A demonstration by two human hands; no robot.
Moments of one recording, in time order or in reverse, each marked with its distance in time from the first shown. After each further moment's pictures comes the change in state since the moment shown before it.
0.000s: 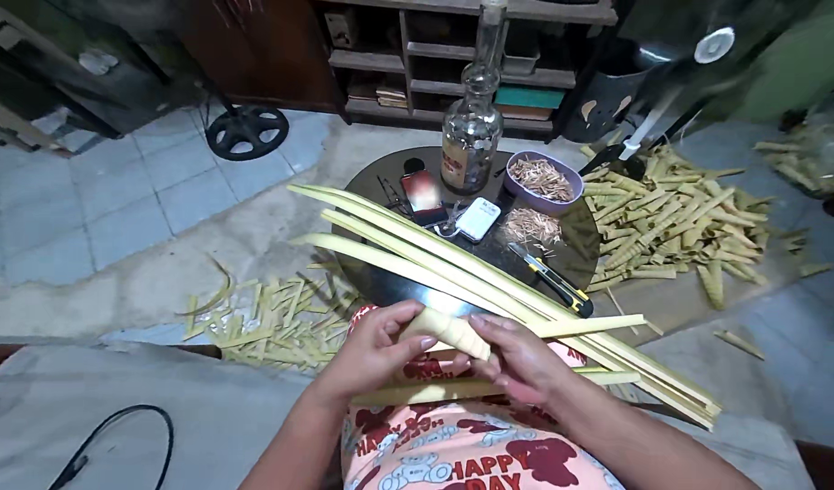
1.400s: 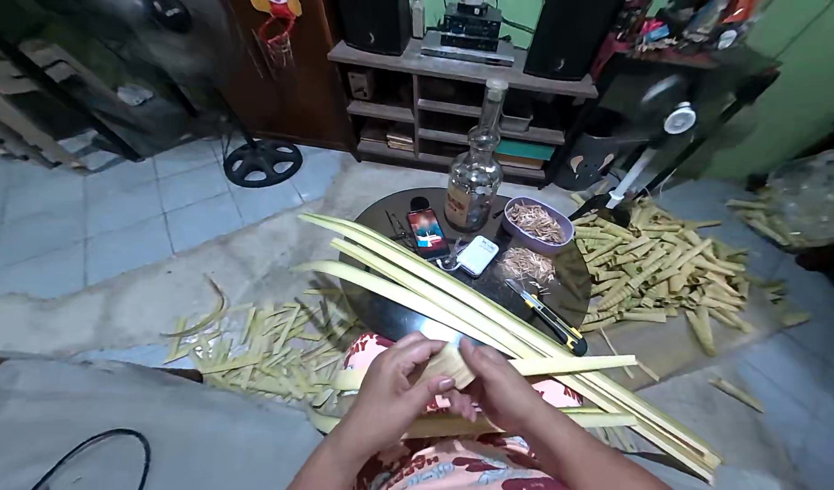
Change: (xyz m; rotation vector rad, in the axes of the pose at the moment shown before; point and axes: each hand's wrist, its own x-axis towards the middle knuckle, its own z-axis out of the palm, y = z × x) left_hand -0.008 -0.002 0.034 0.284 0.245 0.038; right_hand 0.011 0.015 0.003 0.190 -0.192 0.075
